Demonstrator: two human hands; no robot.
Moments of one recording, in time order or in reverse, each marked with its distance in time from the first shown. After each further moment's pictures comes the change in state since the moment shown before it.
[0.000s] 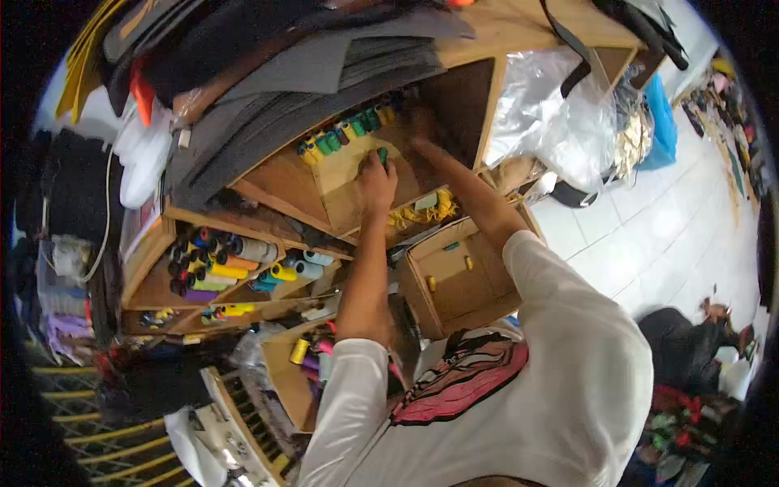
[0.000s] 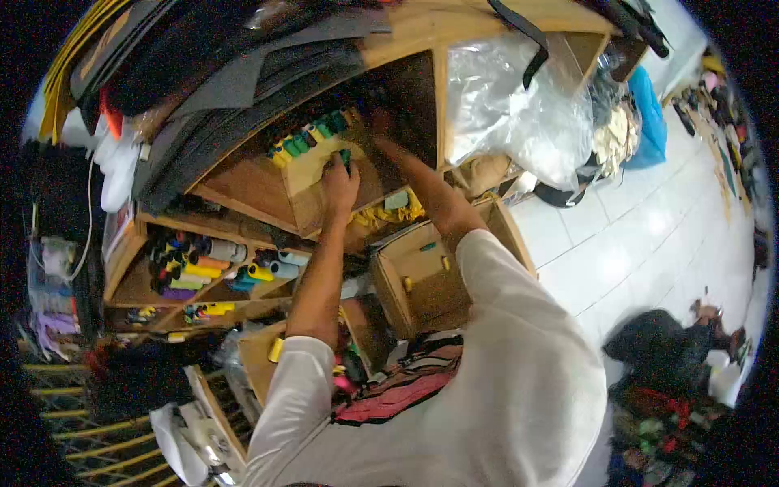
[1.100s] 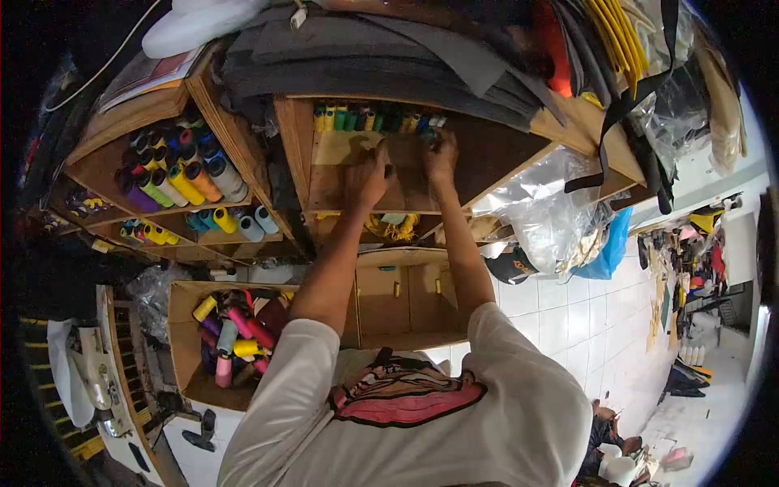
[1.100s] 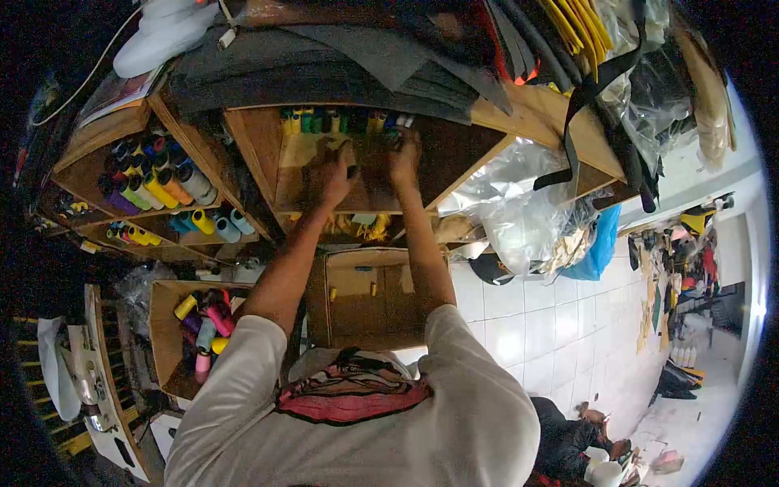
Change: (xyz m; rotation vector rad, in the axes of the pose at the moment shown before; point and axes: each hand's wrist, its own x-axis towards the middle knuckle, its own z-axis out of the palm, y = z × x) left_hand -0.002 -0.002 0.014 -0.138 -0.019 -0.089; right_hand -0.049 -0.098 -0.104 0.379 -0.059 0.091
